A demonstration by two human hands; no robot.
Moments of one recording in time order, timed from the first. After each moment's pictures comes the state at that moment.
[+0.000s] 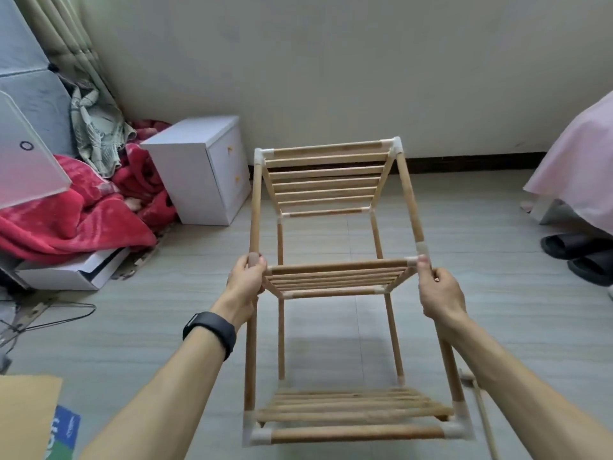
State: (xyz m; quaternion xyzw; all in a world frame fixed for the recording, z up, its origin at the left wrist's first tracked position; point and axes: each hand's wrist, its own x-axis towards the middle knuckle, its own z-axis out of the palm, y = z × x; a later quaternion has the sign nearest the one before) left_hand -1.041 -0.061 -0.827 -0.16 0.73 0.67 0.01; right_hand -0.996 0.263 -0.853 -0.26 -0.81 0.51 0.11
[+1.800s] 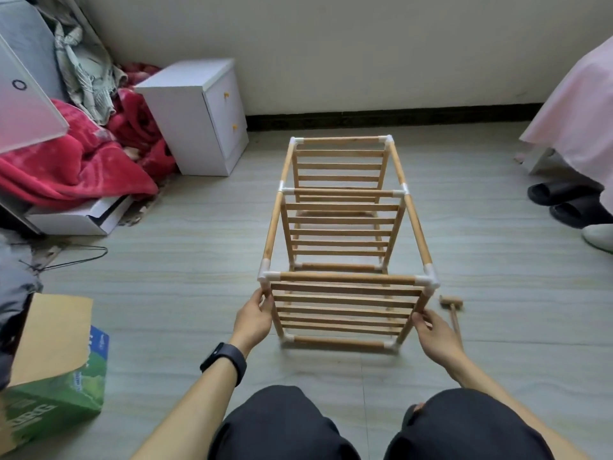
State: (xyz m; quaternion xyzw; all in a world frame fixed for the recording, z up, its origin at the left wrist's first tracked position) left_hand -0.872 -0.077 -0.931 -0.15 0.87 0.46 0.11; right_hand -0.825 0.266 -0.971 -0.25 -0.85 0.46 -0.10
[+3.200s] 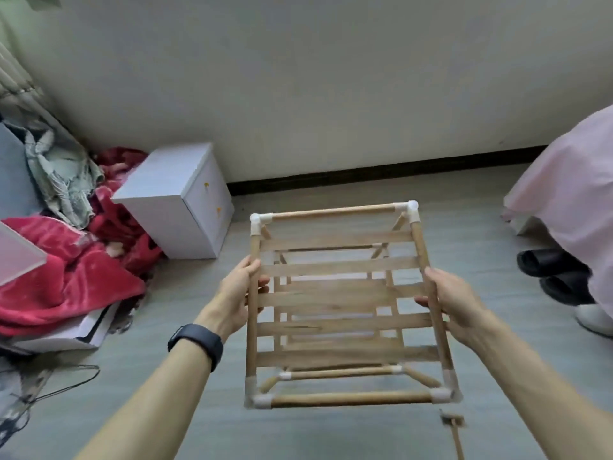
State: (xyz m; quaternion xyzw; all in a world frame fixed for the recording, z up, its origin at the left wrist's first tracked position) left_hand -1.168 -0.007 -0.589 -0.25 0.66 0.68 0.17; right_hand -1.101 0.324 -0.626 -0.33 -0.66 0.67 -0.04
